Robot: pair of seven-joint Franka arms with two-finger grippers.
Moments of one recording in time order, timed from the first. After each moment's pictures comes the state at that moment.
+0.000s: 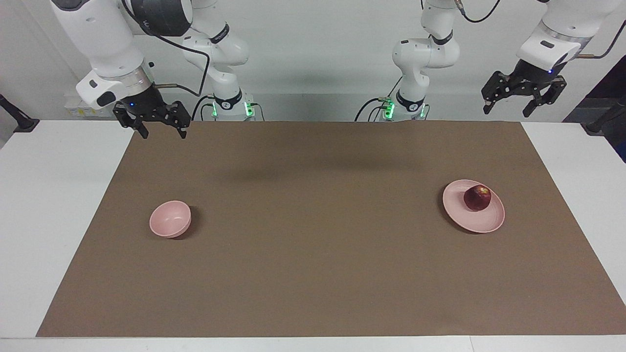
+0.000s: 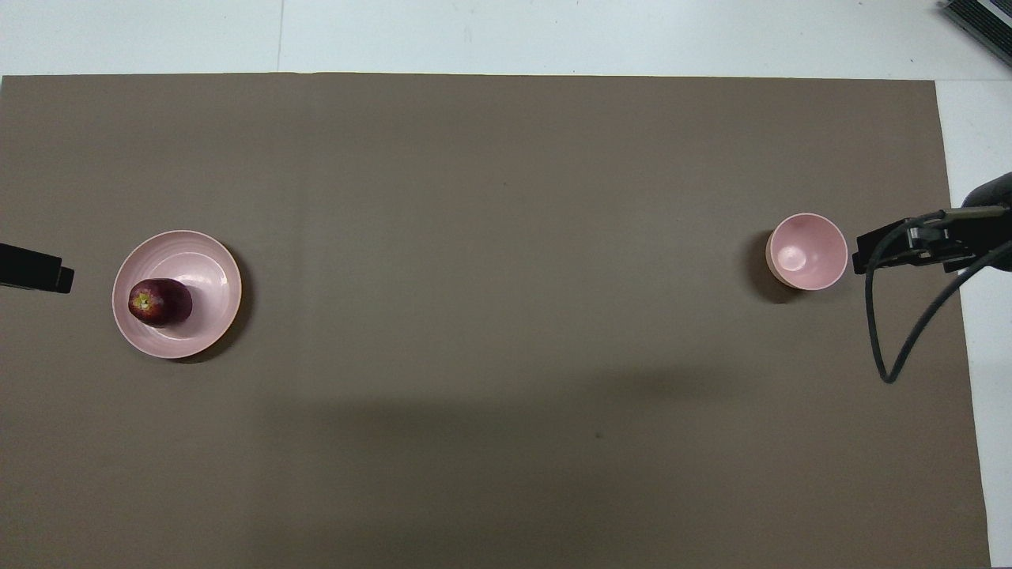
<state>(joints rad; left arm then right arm) -0.06 -0.04 0.01 -1.46 0.00 1.42 0.13 -0.06 0.05 0.06 -1.52 -0.01 1.50 0.01</state>
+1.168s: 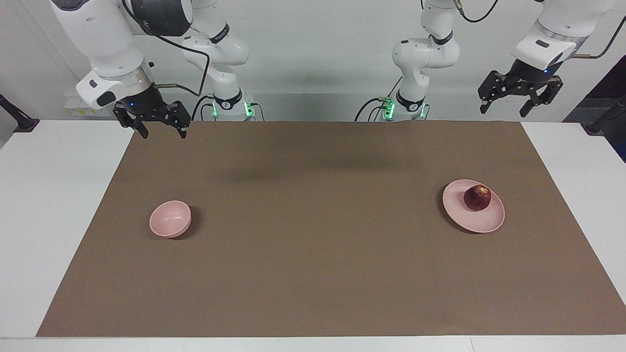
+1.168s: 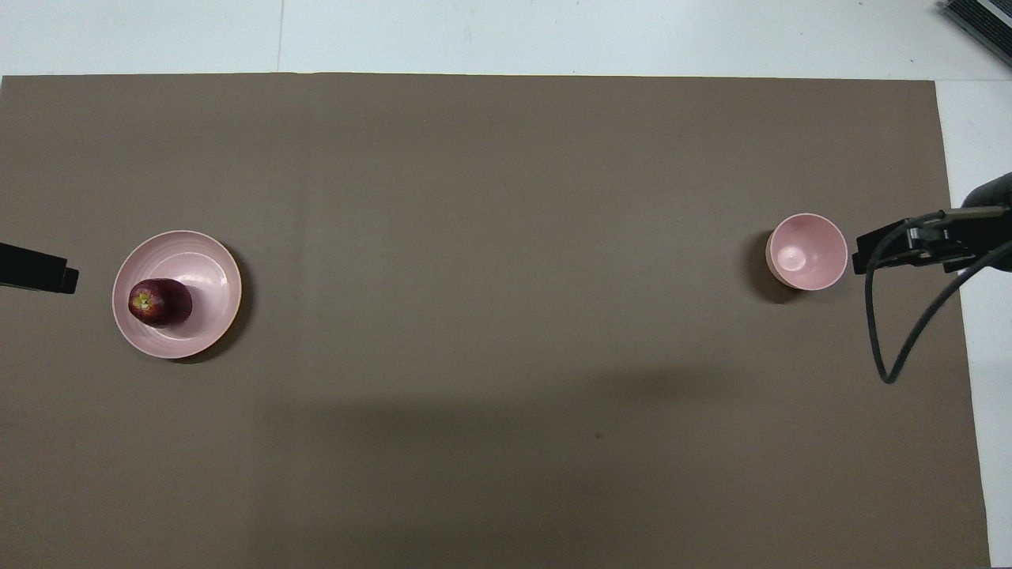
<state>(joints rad) -0.06 -0.04 0.00 -1.46 0.00 1.42 0.13 -0.06 0.05 0.06 -1.52 -0.01 1.50 0.01</state>
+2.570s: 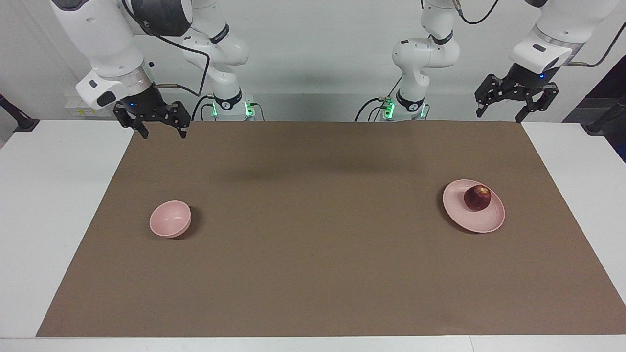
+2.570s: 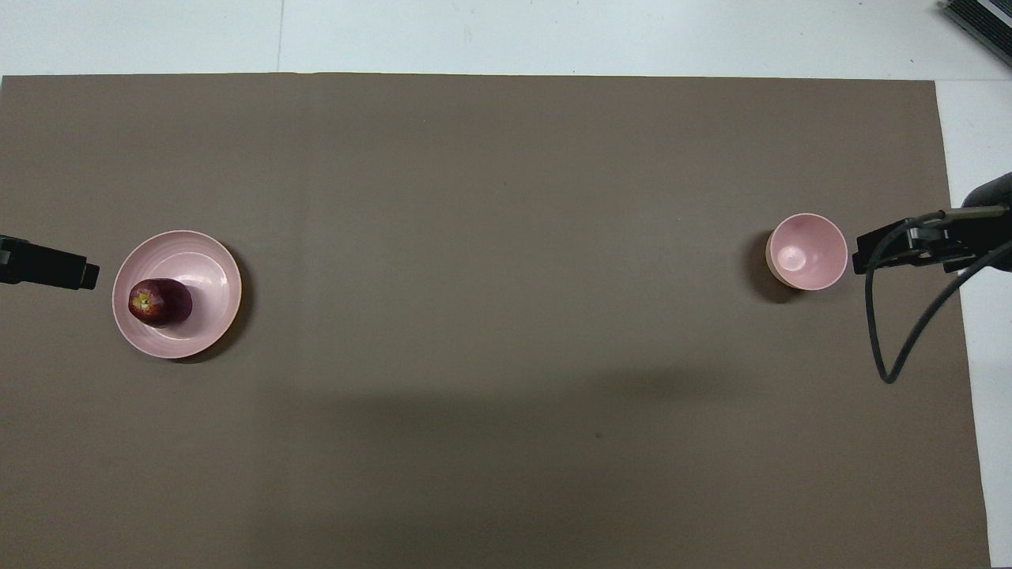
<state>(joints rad) -0.06 -0.04 0.00 -1.48 -0.04 1.47 0.18 -0.06 0.05 0.06 -1.52 -0.01 1.50 0.01</state>
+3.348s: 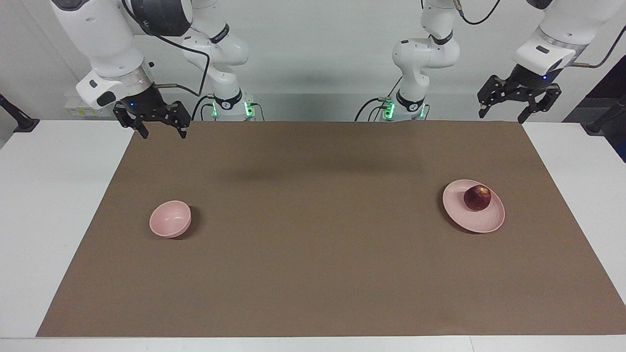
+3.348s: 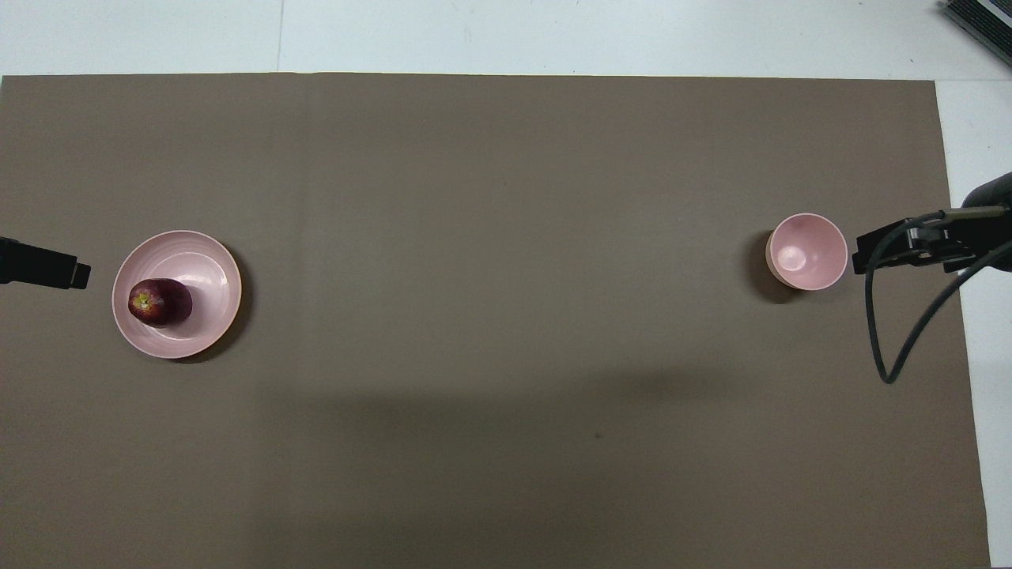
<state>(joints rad) -0.06 -0.04 0.01 -1.51 -0.04 1.47 0.18 -0.06 0.05 0.06 -1.52 -0.01 1.50 0.01</state>
